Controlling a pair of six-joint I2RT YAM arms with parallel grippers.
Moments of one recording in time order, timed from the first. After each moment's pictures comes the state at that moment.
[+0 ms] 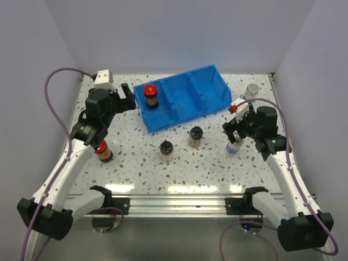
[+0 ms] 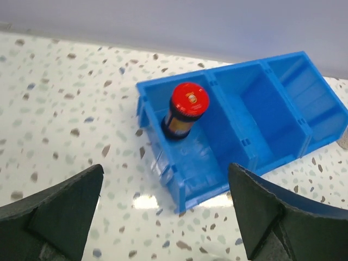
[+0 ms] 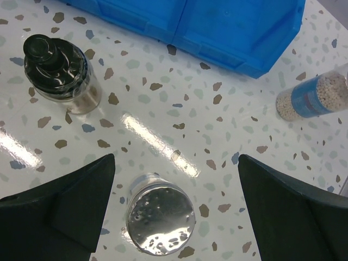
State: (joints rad) left arm -0.32 1.12 1.12 -0.26 -0.18 -0.28; right arm 0.10 0.94 0.84 -0.48 -0.32 -0.48
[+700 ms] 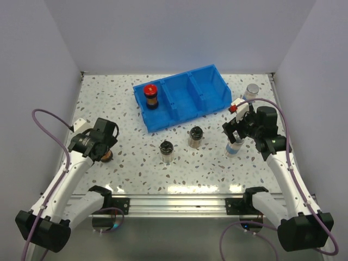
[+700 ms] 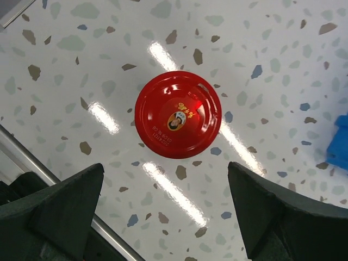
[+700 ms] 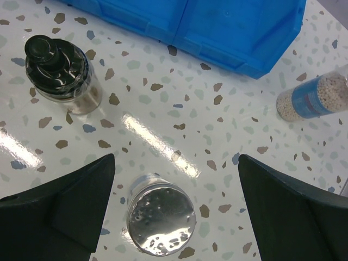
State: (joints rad) left arm -0.31 0.92 0.95 -1.18 -0.63 -1.10; right arm 0.10 0.94 0.84 -0.48 -0.33 -0.48
